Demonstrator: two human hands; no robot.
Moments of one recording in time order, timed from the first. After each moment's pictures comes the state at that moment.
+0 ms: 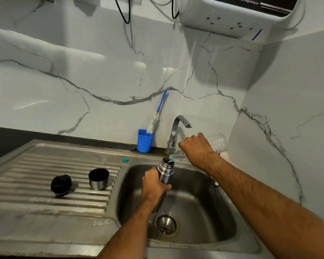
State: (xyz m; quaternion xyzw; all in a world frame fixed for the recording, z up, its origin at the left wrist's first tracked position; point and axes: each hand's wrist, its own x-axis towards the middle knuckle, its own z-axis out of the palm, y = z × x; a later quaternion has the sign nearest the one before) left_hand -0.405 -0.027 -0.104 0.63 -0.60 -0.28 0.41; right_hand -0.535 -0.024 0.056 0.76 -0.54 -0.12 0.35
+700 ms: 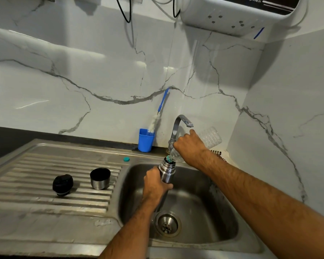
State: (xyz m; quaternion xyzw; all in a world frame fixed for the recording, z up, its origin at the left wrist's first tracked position) left_hand -0.405 -0.028 -0.104 0.63 -0.60 -0.28 0.41; right_hand -0.513 -0.032 0.056 0.75 -0.50 -0.18 0.39
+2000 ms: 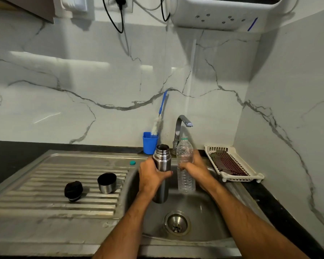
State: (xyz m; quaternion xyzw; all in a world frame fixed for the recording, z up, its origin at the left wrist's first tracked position) left_hand -0.379 -0.017 -0.069 0.60 -0.60 -0.19 0.50; right_hand -0.548 -0.022 -0.032 0.60 -0.54 0.46 -0.36
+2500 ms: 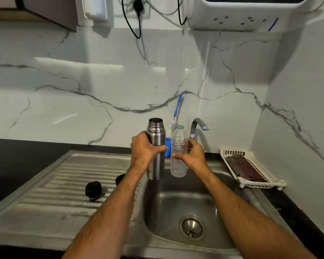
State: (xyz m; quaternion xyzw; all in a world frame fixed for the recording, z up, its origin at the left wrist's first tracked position) left_hand -0.303 -0.032 0.023 0.62 -0.58 -0.09 0.52; right_hand -0.480 -0.050 0.002 0.62 -0.51 0.52 -0.30
